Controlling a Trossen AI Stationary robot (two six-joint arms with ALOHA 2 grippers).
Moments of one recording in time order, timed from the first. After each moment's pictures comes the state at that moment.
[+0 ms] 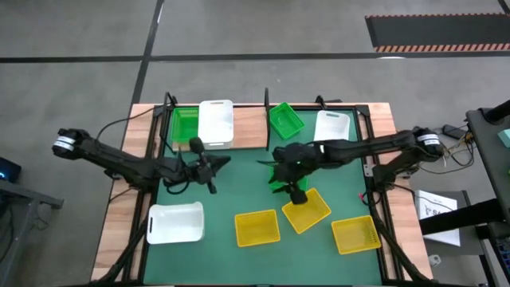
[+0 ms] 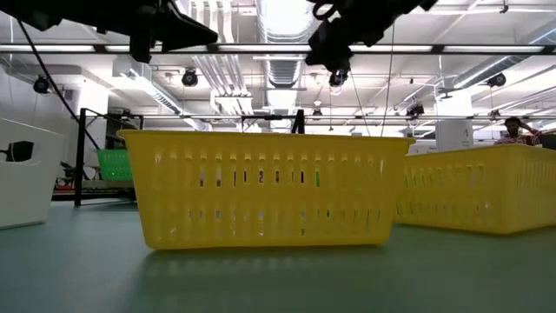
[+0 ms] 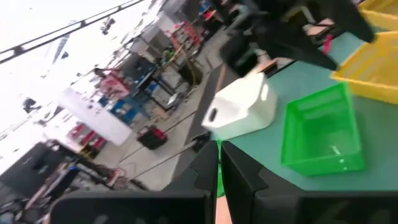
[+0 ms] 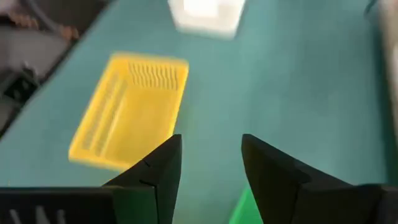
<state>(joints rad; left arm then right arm) -0.24 0.99 0.50 0.45 -0.64 0.69 0.03 1.52 1.17 -0.41 -0.28 -0.20</state>
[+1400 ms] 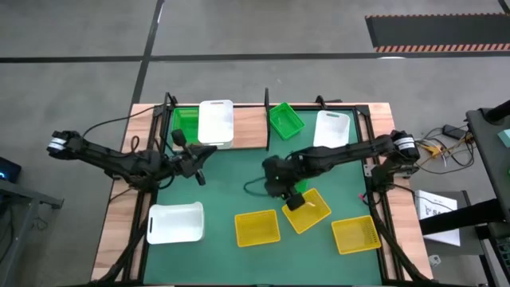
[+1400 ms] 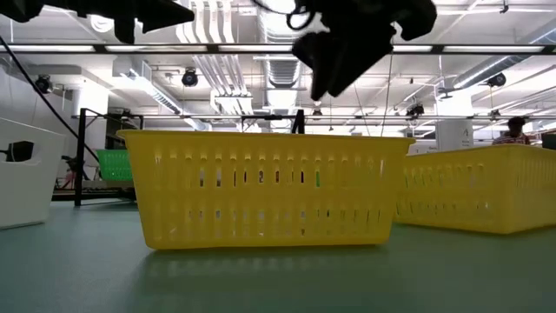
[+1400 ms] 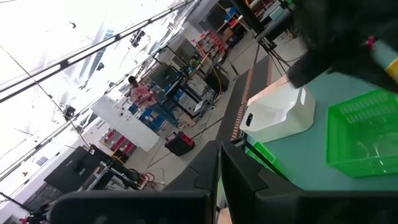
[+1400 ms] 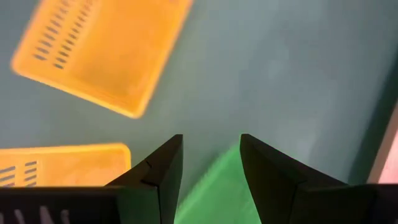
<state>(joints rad) -0.24 0.77 0.48 0.38 -0.70 0.82 0.12 1.75 1.46 -0.80 -0.09 -0.45</state>
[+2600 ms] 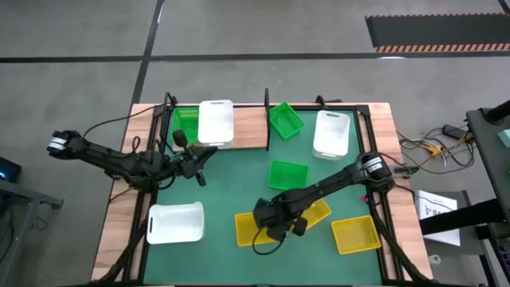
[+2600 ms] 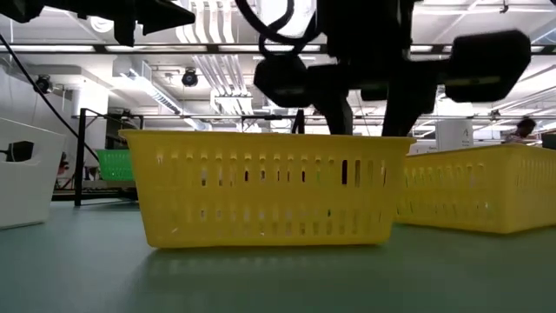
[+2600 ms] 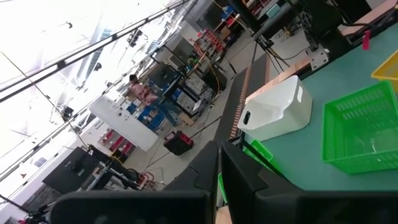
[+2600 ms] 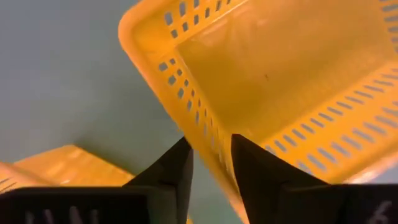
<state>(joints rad) -0.25 0.78 0.48 0.37 -0.70 0.82 0.34 2.09 1.60 -0.88 -0.08 -0.82</state>
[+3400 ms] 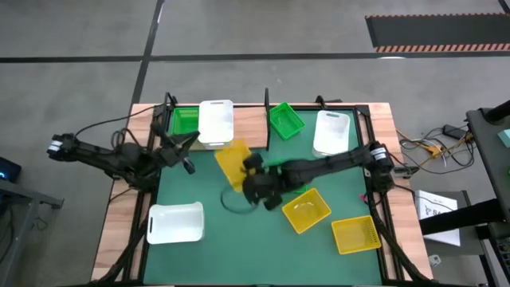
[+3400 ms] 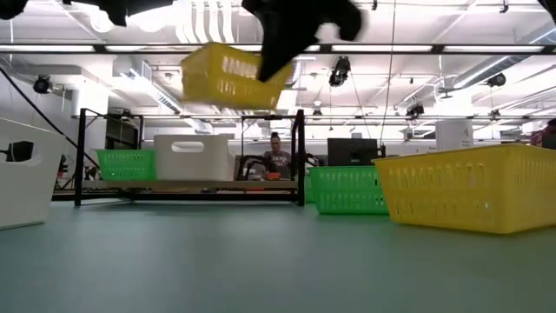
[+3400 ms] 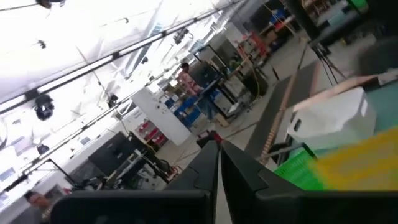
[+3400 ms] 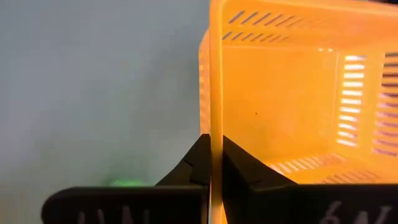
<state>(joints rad) -0.25 0.58 0.47 0.38 -0.82 0.89 0.18 2.01 1.89 -0.94 0.38 -0.50</state>
